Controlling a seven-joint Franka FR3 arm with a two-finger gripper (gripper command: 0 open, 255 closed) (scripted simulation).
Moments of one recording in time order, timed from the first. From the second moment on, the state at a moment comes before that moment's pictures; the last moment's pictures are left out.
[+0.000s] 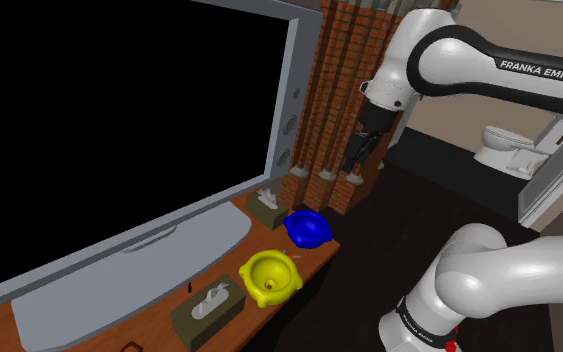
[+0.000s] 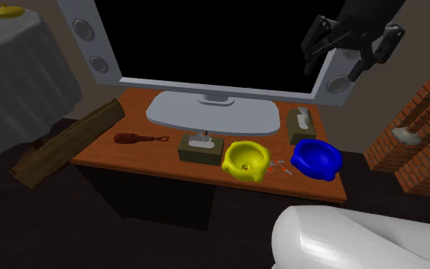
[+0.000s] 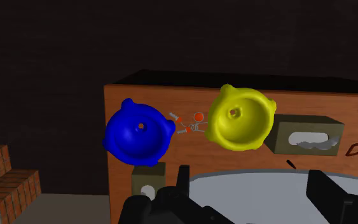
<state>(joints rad) -0.01 -0.82 0.01 -2.44 0.10 1.67 -0.07</state>
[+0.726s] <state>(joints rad) 0.04 -0.88 0.17 -2.71 0.27 1.95 0.14</state>
